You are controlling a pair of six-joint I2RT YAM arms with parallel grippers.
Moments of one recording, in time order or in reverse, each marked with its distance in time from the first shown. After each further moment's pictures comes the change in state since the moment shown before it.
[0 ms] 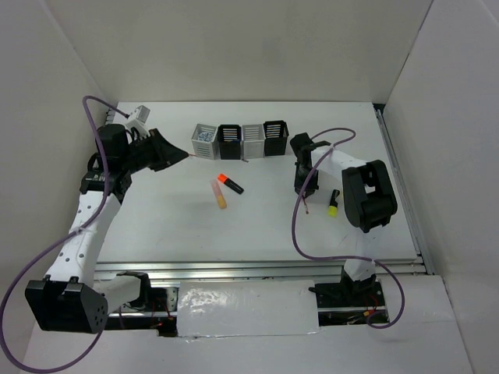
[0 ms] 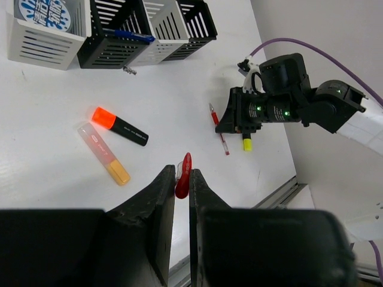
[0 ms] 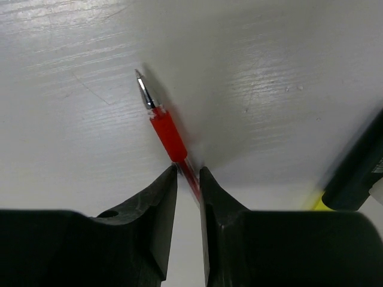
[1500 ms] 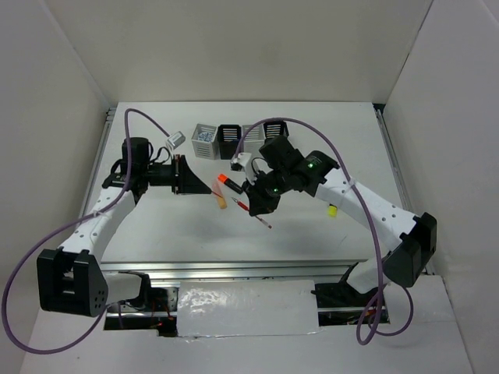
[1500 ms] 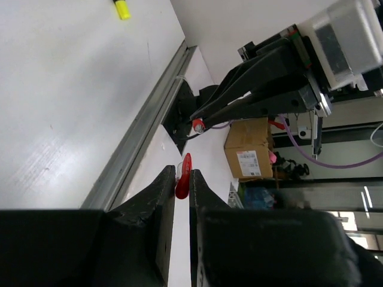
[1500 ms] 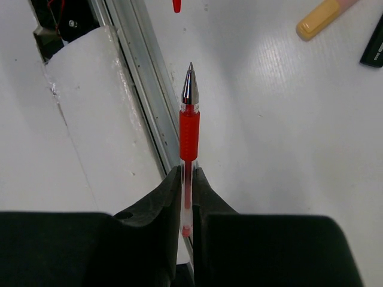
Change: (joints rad) left arm -0.060 0.105 -0.180 0.105 0.666 -0.003; right arm 0.474 -0.492 0.097 -0.166 -0.640 -0.670
